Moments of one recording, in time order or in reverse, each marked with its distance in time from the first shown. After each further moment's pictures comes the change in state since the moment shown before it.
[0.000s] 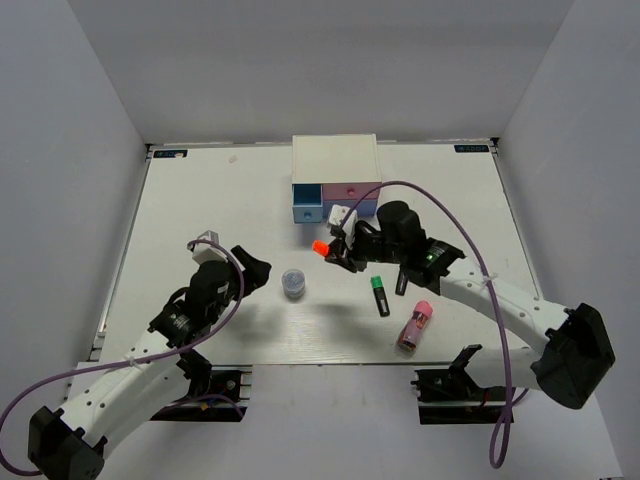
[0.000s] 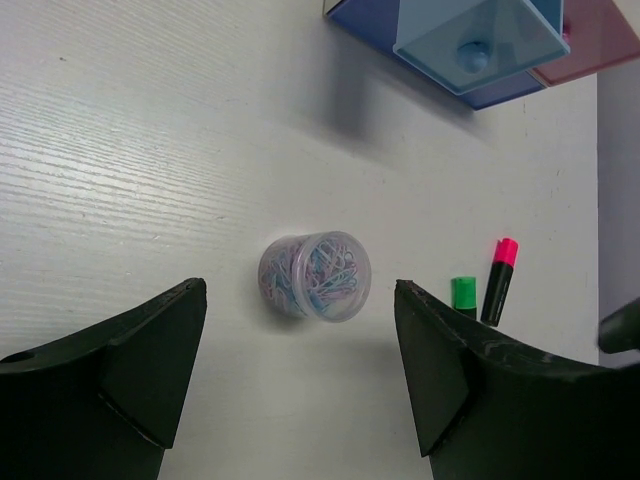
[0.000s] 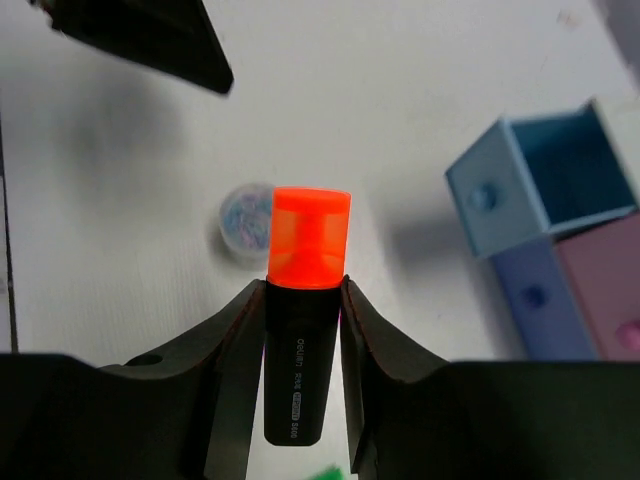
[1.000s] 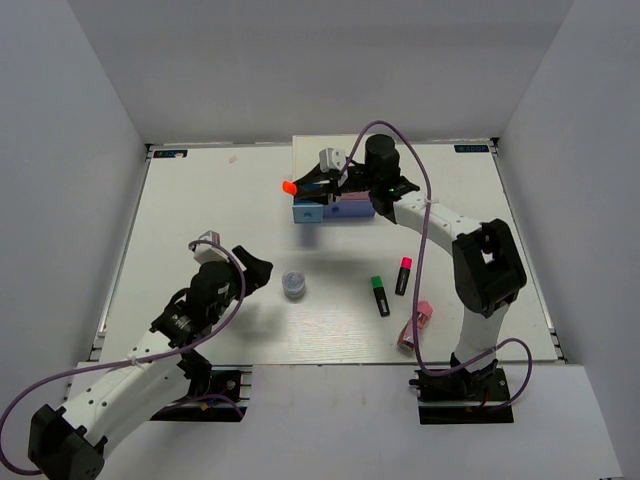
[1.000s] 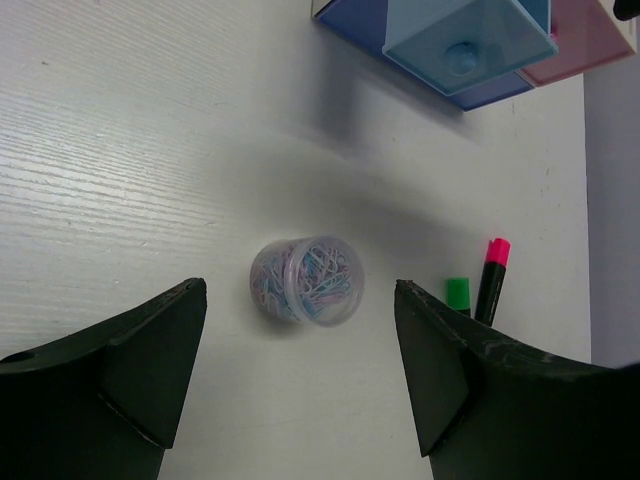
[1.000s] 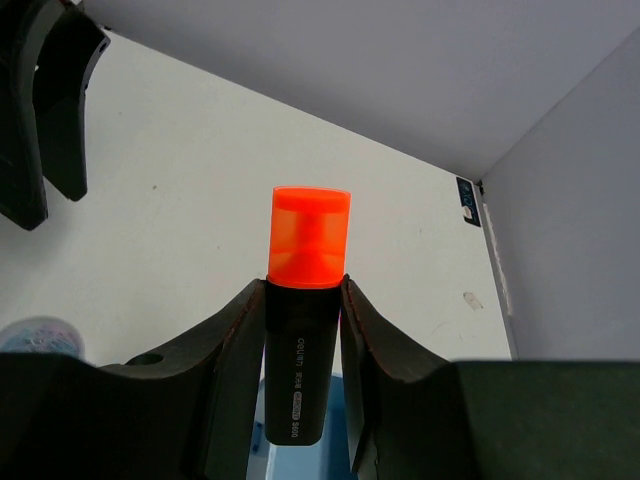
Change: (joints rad) left arm 0.000 0.002 -0.023 0.051 0.012 0.003; right arm -0.234 0.607 0.493 0.539 -0.691 -0.098
